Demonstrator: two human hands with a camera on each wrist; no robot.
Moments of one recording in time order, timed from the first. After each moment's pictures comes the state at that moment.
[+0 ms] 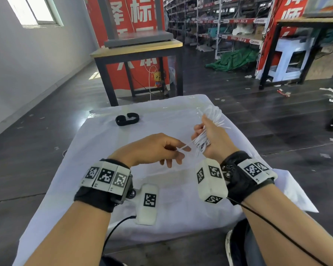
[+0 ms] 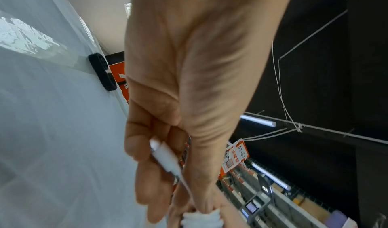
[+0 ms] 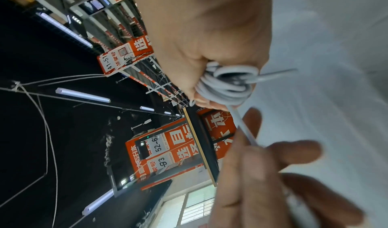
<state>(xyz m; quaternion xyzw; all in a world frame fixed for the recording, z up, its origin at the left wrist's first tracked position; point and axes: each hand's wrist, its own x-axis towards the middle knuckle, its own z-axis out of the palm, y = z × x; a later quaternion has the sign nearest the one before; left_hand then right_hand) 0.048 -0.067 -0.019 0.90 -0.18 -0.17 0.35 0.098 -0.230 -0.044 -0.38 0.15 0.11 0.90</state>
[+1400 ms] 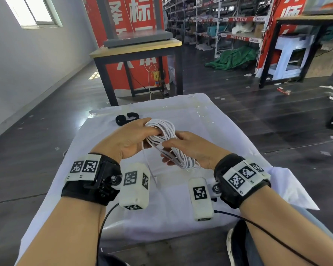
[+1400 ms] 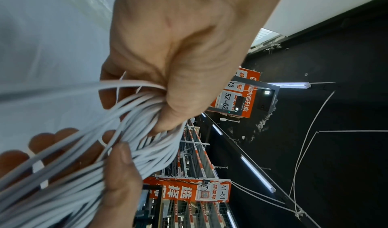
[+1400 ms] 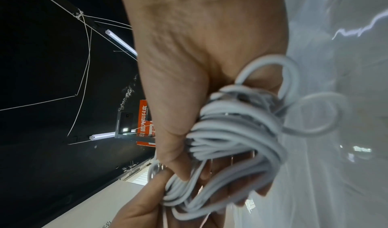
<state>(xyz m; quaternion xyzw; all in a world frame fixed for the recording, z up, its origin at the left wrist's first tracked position) 0.053 -0.046 -0.003 0.77 0.05 -0.10 0.63 0.068 -0.211 -0.042 -0.68 -0.18 0.28 0.65</state>
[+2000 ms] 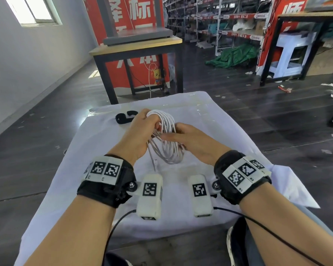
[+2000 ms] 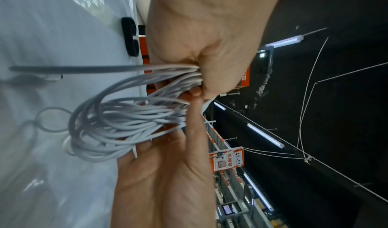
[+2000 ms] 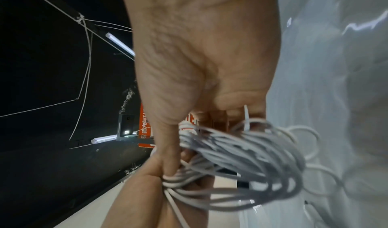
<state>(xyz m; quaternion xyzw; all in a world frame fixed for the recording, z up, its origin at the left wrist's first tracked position) 0.056 -0.073 -0.010 0.73 0.09 0.09 0.67 0.080 -0.209 -0.046 -0.73 -0.19 0.19 0.63</state>
